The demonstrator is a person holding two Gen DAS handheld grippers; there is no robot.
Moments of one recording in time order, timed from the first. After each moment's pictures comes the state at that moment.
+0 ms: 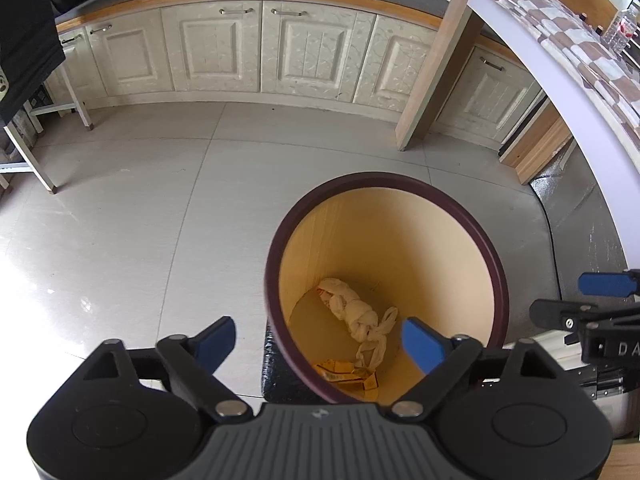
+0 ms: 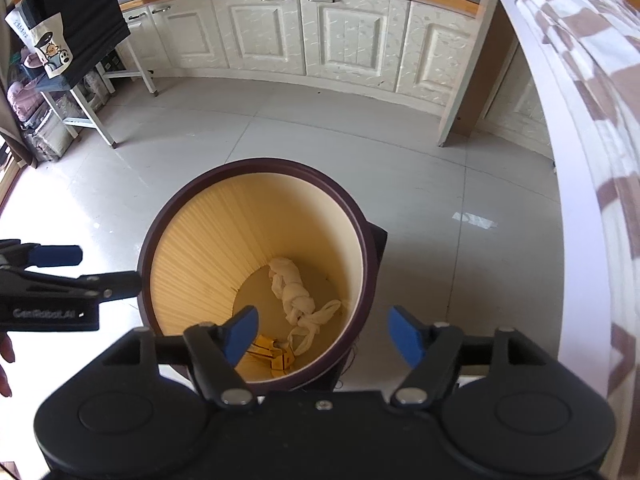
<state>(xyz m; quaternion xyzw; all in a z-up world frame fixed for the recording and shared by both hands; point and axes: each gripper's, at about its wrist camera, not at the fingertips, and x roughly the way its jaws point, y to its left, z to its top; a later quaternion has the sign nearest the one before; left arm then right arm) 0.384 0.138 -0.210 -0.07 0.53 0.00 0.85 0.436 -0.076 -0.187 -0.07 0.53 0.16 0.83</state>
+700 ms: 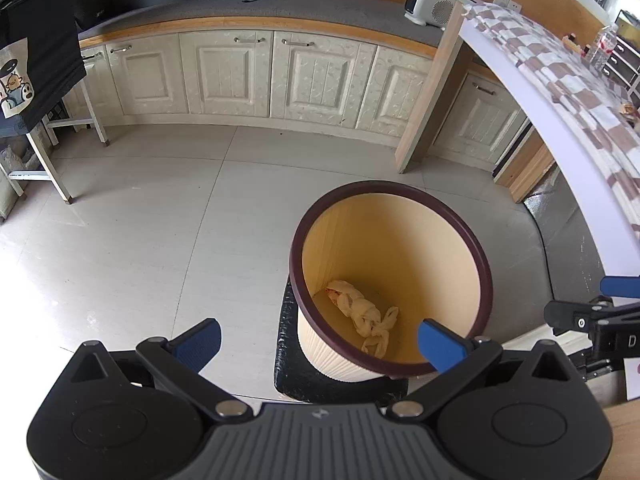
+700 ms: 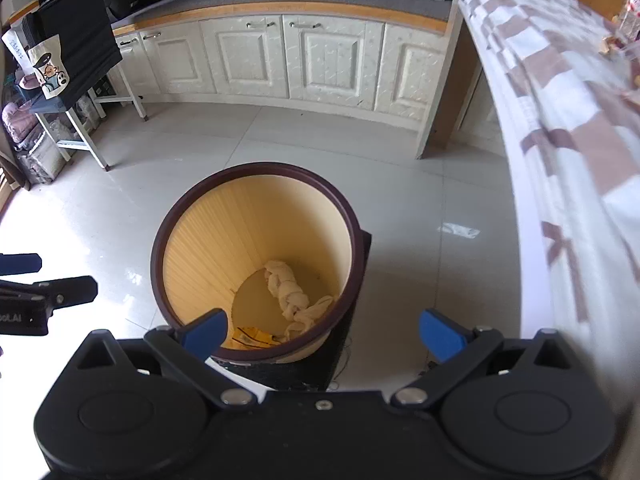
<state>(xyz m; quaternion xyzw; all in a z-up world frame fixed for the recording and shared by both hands) 0.317 0.153 -0.178 -0.08 0.49 0.00 0.87 0.377 -0.088 -0.161 -0.06 0.50 0.13 0.86</state>
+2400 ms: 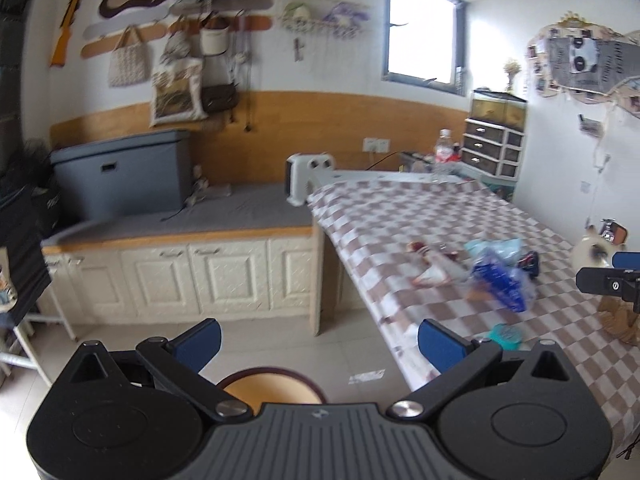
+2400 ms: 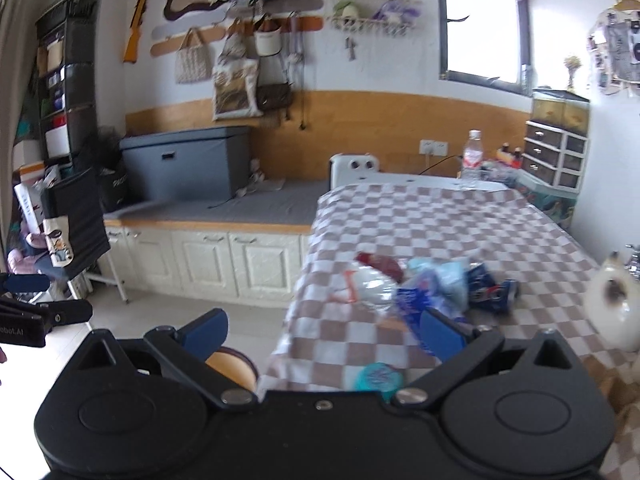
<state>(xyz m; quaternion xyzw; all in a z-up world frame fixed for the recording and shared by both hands) 0.187 -0.013 0.041 0.01 0.23 -0.10 0.97 0.174 -0.287 0.073 0.00 0.22 0.06 0.97</state>
